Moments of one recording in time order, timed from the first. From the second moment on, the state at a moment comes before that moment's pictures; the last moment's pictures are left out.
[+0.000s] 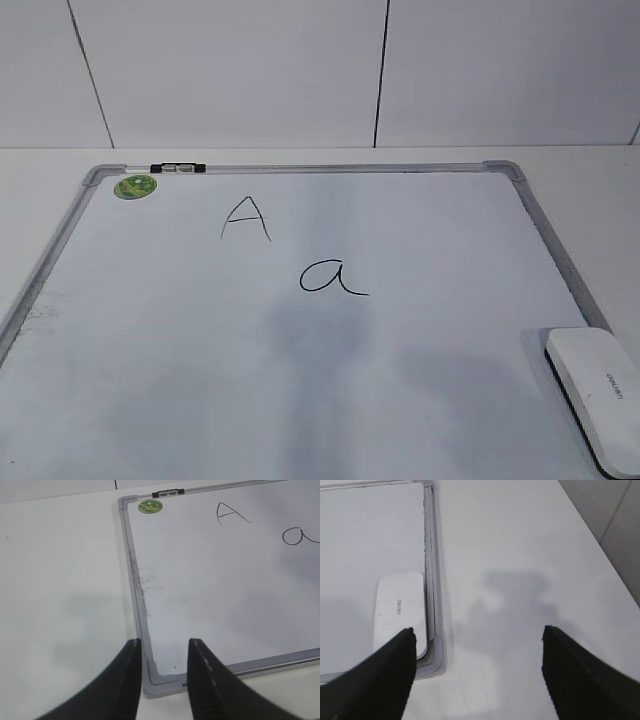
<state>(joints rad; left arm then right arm) 0.02 0.01 -0.51 -0.21 1.11 0.18 0.00 -0.02 -0.50 -0.16 1.14 0.07</state>
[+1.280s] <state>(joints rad) 0.02 0.01 -0.51 -0.21 1.11 0.18 0.00 -0.02 -0.50 -0.16 1.14 0.07</state>
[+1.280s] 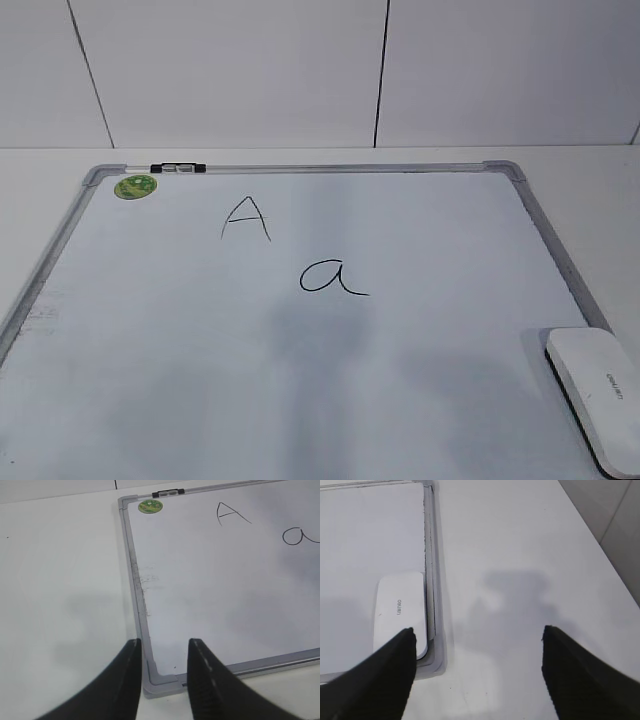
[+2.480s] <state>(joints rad) 0.02 0.01 -0.51 -0.21 1.11 0.18 0.00 0.44 -0.67 0.15 1.17 0.02</state>
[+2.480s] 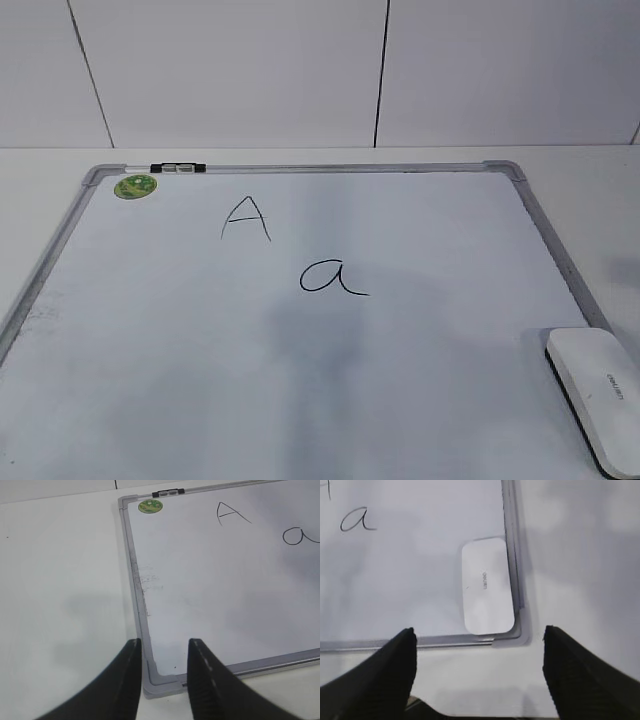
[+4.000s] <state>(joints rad) 0.02 0.01 -0.51 -0.21 1.11 0.18 0.00 0.96 -0.72 0.20 1.12 -0.13</state>
